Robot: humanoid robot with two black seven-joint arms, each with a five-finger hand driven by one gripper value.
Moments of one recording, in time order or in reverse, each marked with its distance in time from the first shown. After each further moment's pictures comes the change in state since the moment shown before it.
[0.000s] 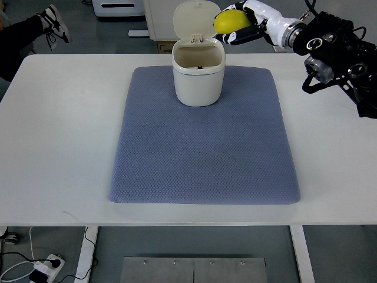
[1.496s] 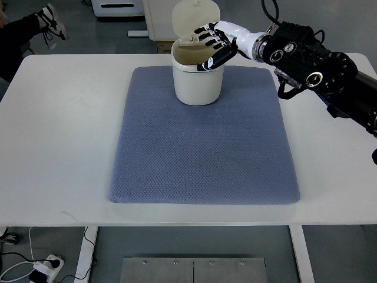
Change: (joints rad) left arm 0.000 0.000 0.000 0.000 0.000 0.000 0.000; right arm 0.024 0.152 -0.123 -0.152 0.002 0.061 -0.035
